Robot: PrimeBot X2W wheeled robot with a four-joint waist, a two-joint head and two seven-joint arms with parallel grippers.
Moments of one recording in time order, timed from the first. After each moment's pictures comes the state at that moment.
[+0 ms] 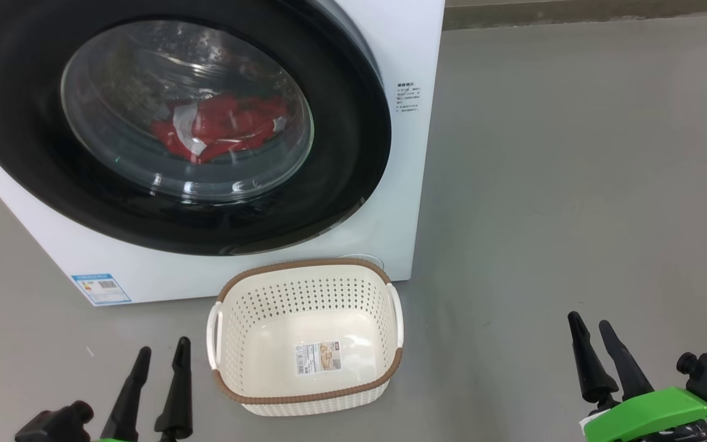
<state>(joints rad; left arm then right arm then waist) 0.01 0.04 0.03 0.16 -0.58 -0.12 -0.13 0.02 -0.07 0.00 0.26 0.80 0.13 -0.13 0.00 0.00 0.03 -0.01</state>
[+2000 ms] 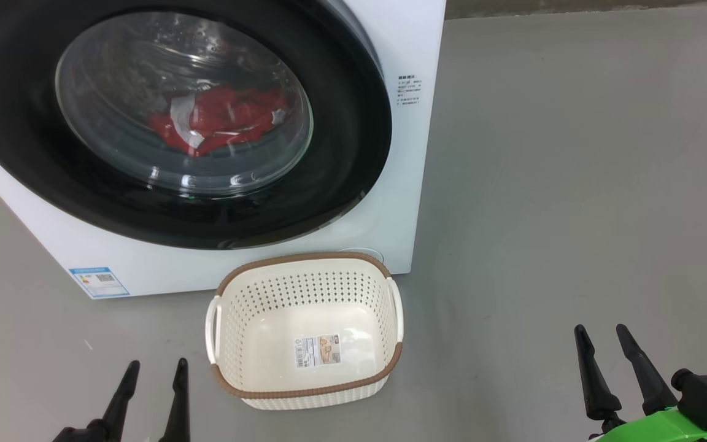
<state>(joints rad) 0.03 0.05 0.05 0.23 -0.23 -0.12 -0.25 0.06 -0.07 -0.04 0.25 0.43 0.13 -0.25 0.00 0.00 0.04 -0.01</state>
